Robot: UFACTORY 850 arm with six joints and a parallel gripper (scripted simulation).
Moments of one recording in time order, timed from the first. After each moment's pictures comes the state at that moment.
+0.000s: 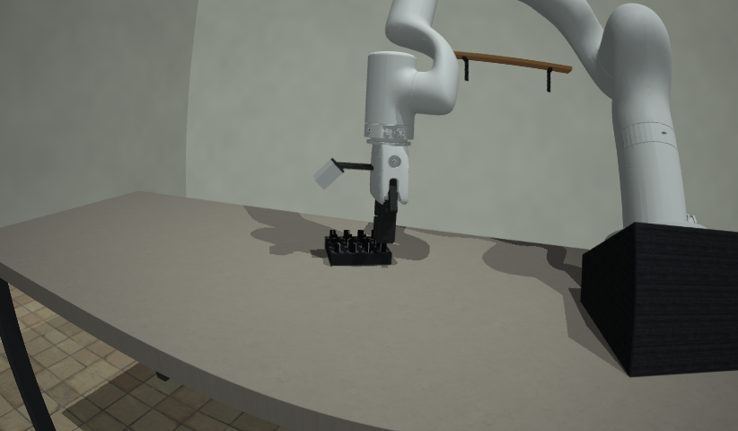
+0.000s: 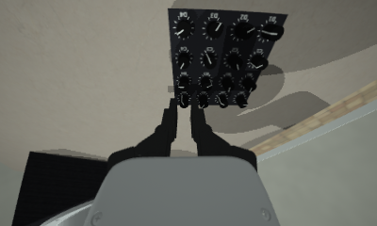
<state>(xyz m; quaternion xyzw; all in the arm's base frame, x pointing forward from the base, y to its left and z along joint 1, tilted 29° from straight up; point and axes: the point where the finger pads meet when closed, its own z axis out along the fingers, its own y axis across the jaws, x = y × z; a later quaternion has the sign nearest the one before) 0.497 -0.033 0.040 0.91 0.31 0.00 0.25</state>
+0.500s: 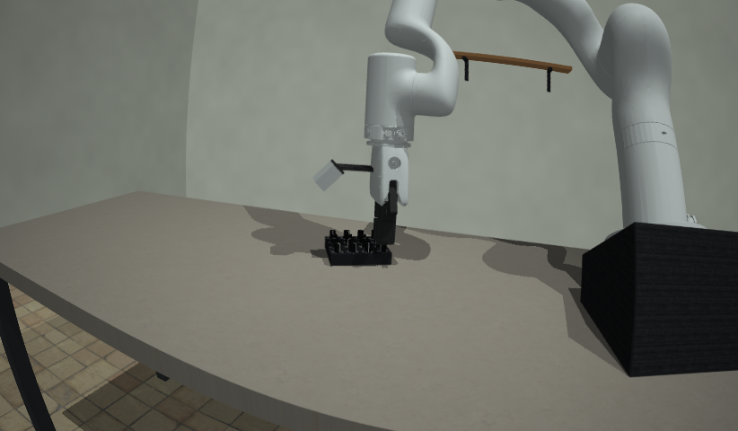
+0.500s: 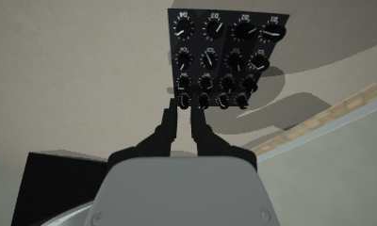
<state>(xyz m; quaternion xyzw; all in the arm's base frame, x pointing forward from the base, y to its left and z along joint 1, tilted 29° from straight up) 0.497 -0.034 0.038 0.91 0.31 0.00 0.25</state>
